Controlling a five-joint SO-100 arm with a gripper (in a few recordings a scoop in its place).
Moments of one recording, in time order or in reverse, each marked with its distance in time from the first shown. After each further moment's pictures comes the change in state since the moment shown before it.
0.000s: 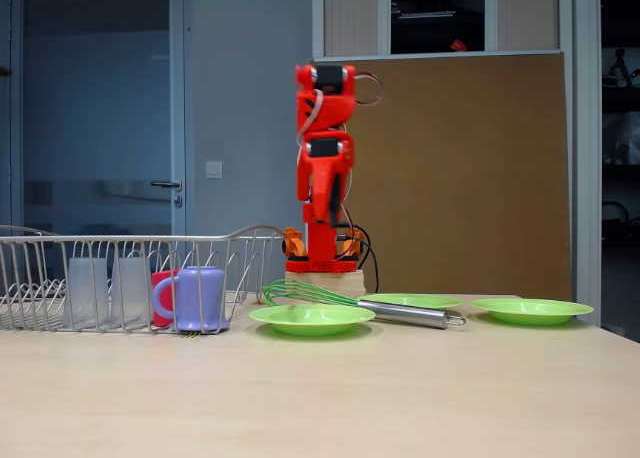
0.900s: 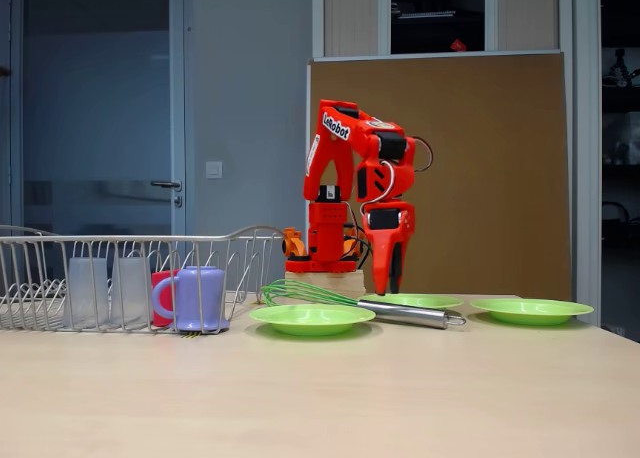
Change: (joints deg) arm -11.8 -8.0 21.1 -27.5 17.8
